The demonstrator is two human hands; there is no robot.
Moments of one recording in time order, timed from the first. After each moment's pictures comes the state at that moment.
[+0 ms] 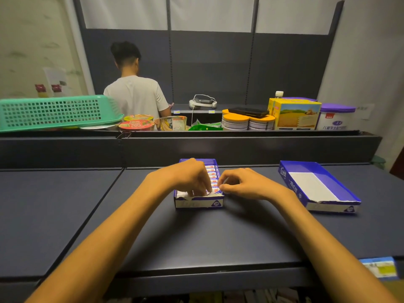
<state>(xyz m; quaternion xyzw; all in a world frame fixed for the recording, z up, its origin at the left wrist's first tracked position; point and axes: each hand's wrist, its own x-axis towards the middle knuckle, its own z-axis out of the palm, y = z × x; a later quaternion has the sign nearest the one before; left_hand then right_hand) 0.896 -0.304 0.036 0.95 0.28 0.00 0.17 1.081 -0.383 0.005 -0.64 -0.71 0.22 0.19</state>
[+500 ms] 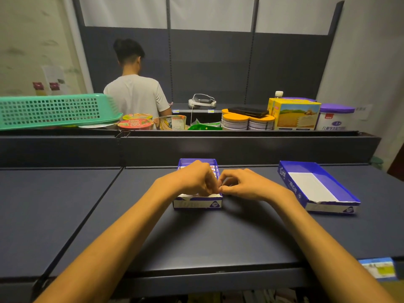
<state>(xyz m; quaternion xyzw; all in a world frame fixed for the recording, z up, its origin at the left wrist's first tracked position) 0.908 -0.308 0.023 0.95 0.27 0.05 0.16 1.080 -0.381 0.003 -0.65 -0.70 0.22 0.20</state>
